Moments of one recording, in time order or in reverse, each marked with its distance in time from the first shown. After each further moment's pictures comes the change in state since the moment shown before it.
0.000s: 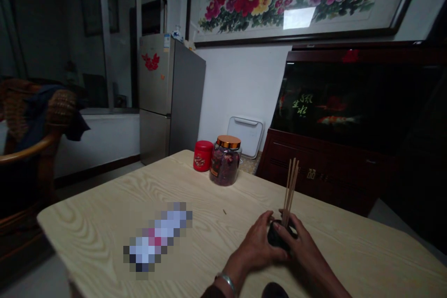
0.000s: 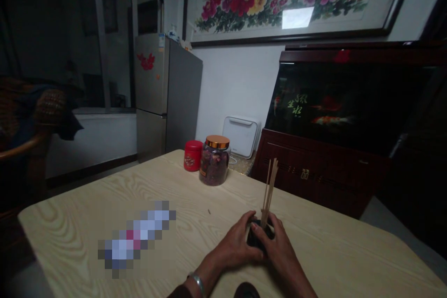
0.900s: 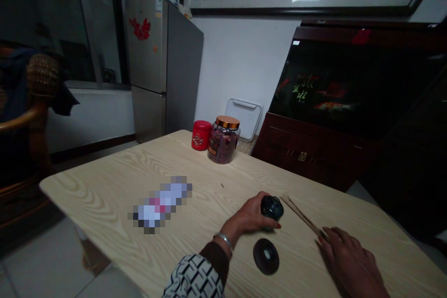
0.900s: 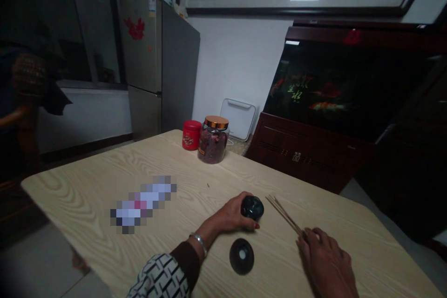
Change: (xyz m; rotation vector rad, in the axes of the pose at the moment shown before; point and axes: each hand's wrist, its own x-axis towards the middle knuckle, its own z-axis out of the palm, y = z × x) left_hand -0.012 0.009 -0.003 0.004 -0.052 0.010; right_hand -0.079 0.024 -0.117 -1.247 0.064 -0.076
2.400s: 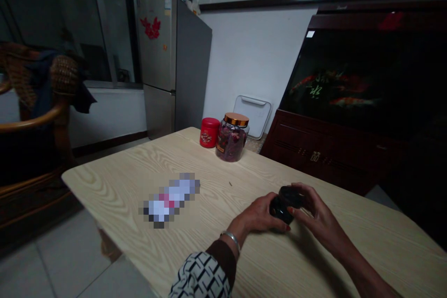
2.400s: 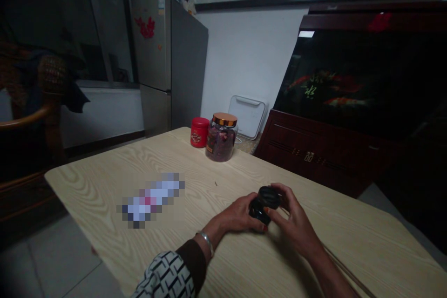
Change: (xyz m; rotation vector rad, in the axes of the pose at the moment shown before) left_hand 0.007 -0.007 -0.002 -0.134 -0.076 -0.046; right_hand 0.064 -0.102 -0.027 1.068 -0.177 -0.286
